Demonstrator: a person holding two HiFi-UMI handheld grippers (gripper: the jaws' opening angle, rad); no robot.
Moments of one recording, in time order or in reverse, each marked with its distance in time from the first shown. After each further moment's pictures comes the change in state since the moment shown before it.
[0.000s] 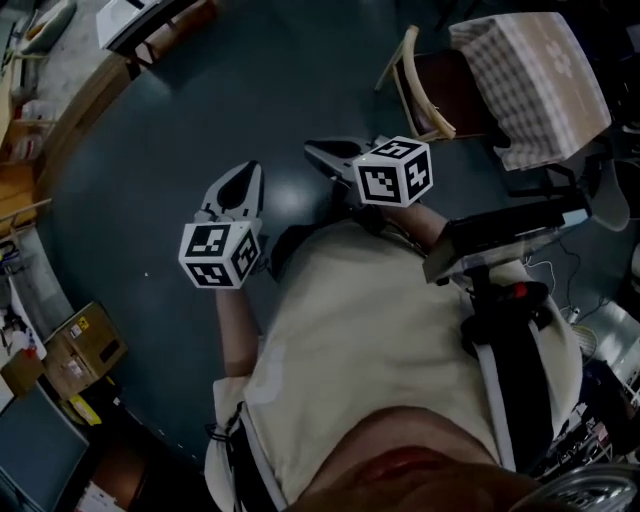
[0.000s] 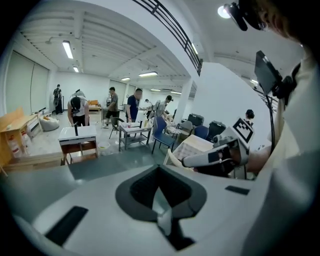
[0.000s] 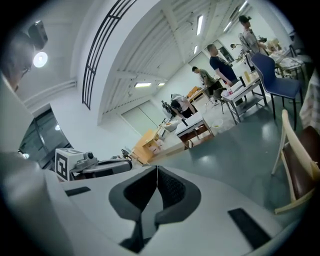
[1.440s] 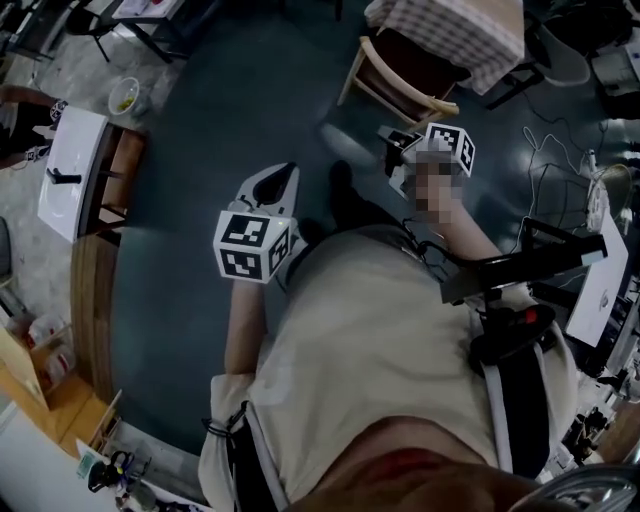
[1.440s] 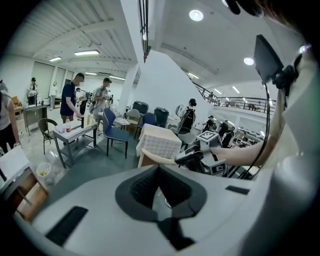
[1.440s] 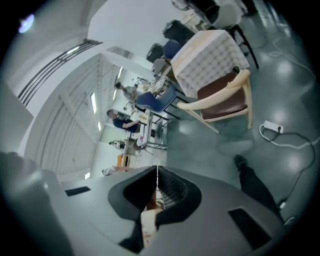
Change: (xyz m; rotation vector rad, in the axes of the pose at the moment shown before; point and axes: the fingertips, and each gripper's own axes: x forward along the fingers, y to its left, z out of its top) left arm 0.146 0.125 0.124 0.389 0.166 -0.711; right arm 0.009 -0.184 0.059 1.023 -0.772 -0.603
